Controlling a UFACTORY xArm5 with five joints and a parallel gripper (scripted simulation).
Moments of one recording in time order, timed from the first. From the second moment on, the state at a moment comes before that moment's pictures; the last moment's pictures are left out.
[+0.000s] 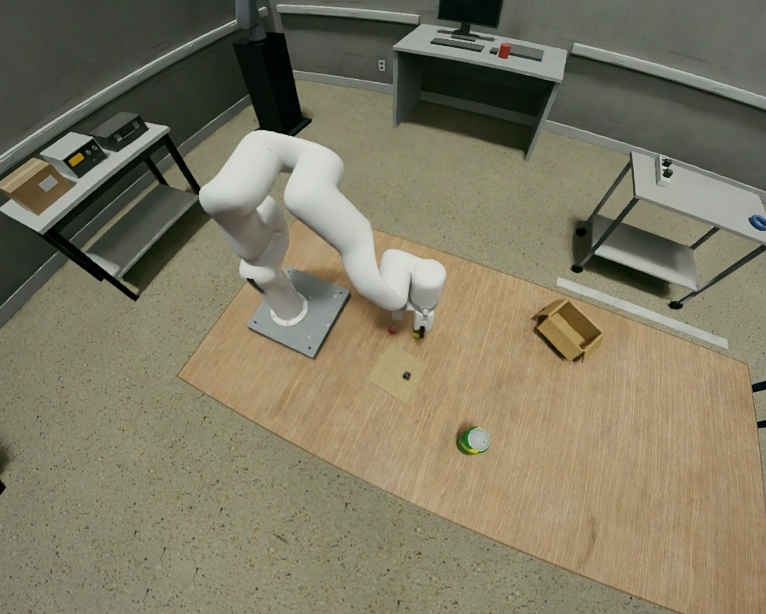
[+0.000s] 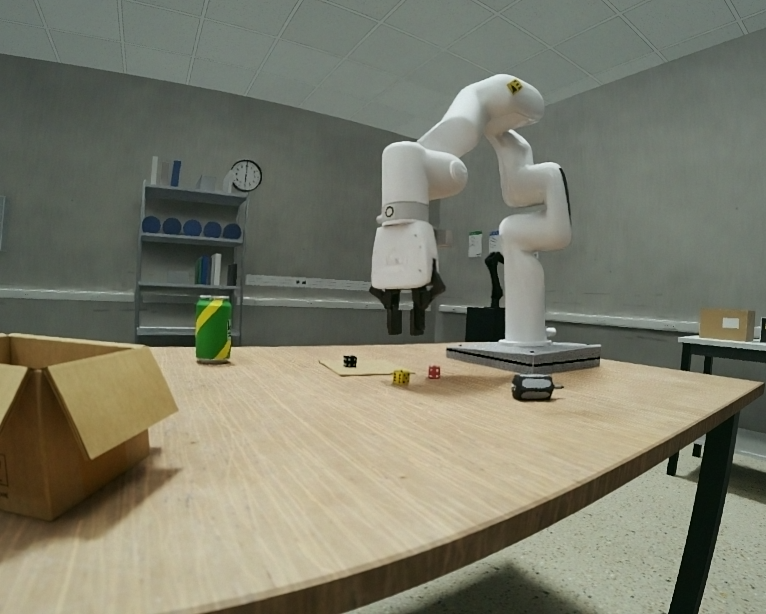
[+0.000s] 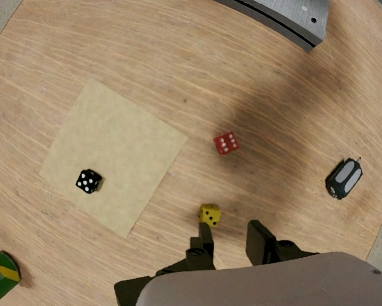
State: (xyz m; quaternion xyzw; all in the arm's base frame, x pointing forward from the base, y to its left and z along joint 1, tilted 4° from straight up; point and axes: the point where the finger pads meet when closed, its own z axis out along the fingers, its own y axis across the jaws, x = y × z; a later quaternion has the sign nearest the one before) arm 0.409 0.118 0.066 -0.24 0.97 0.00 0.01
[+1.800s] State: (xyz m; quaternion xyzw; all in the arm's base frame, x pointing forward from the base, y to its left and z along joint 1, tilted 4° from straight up) arm 0.410 0.115 0.019 -0.24 0.97 0.00 0.01
